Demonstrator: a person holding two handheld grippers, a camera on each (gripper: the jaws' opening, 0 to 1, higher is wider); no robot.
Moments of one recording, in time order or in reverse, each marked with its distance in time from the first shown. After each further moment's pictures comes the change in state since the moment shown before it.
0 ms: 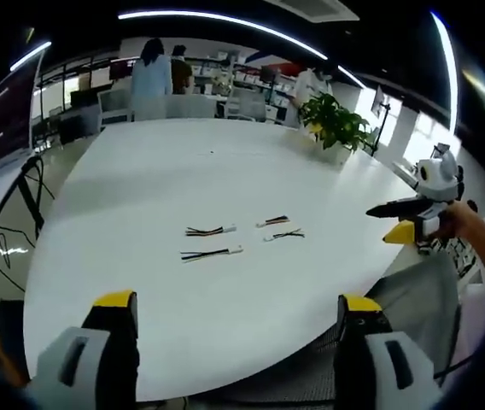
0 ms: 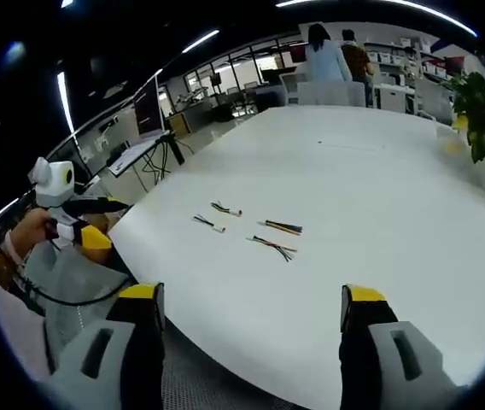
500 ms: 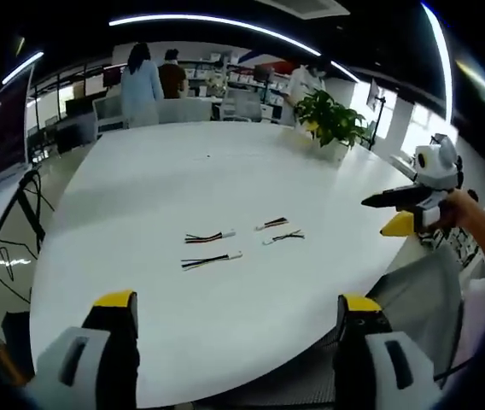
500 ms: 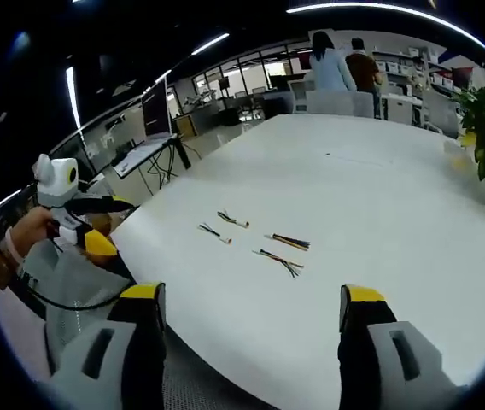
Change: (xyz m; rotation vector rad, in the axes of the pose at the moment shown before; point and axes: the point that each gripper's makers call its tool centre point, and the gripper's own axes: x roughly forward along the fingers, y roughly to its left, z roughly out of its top) left arm -0.001 -0.004 0.008 0.049 -0.006 0.004; right arm 0.007 0.011 0.016 -0.050 -0.021 0.018
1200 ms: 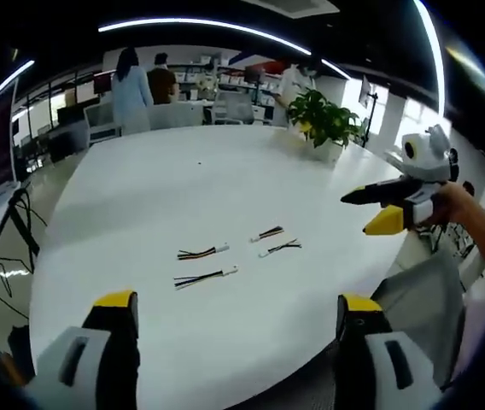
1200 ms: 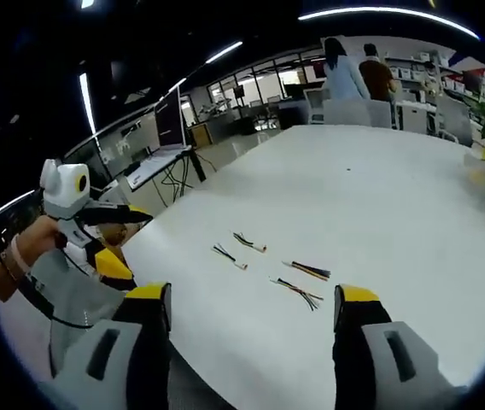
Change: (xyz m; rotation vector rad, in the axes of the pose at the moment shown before) left arm 0.017 -0.004 0.020 0.048 -0.006 -0.022; right arm 0.027 0.013 0.034 -0.013 -0.052 0.083
